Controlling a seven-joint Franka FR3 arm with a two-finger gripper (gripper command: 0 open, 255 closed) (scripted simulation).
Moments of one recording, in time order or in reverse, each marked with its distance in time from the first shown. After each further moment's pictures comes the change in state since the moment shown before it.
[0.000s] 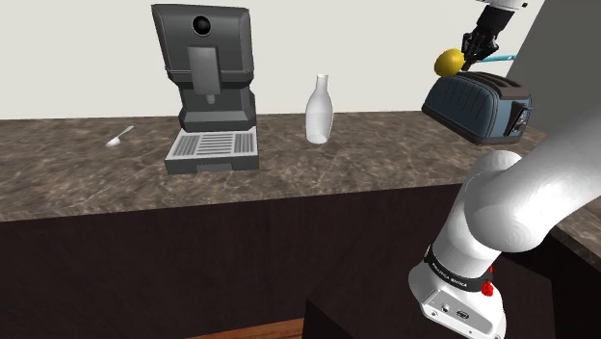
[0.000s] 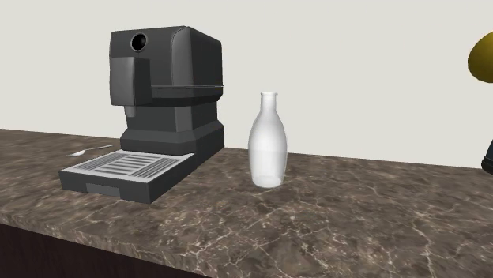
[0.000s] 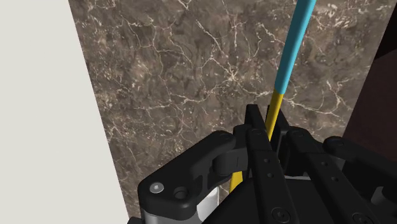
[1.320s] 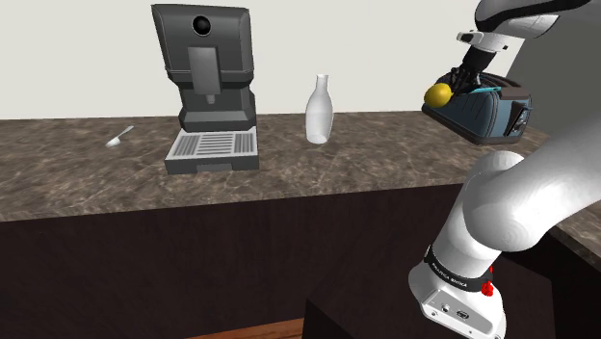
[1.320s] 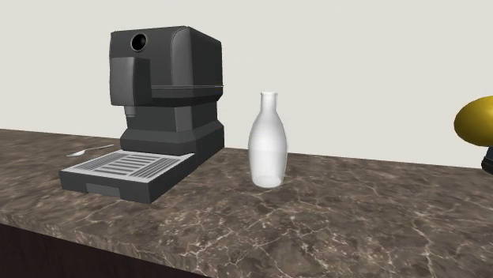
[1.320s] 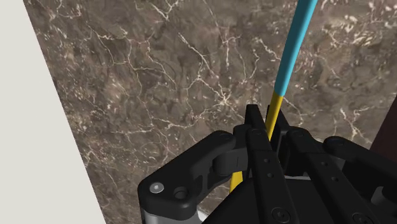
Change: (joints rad) arm -0.037 -0.046 -0.058 -0.275 -0.065 0.247 0.014
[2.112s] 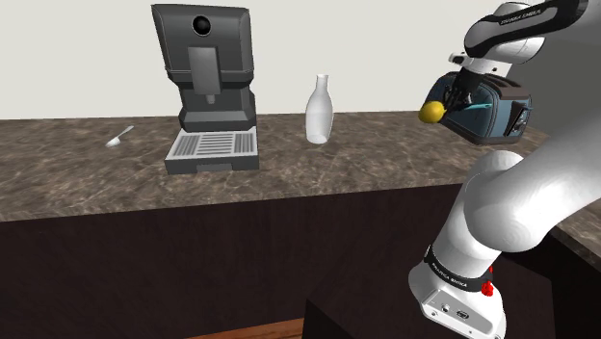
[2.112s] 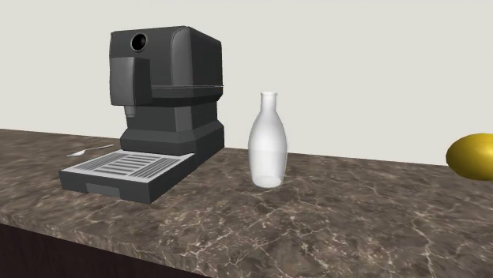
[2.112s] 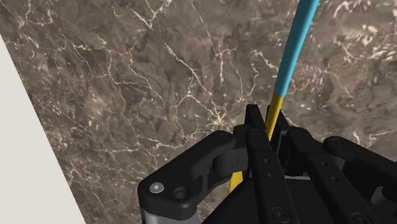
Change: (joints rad) arm 0.025 0.017 -0.091 -0.121 -0.026 0.153 -0.005
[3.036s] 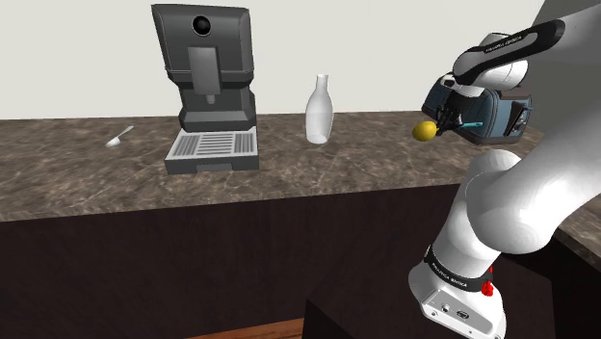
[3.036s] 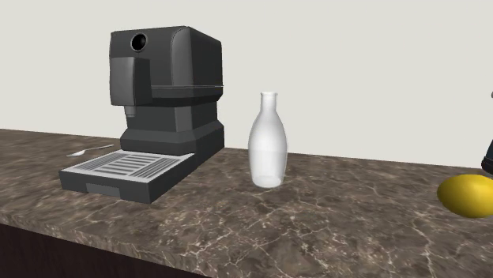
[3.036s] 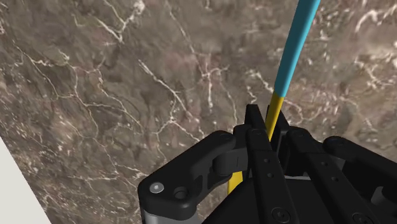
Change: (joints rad) arm 0.090 0.046 -0.165 -0.113 -0.022 0.190 -0.012
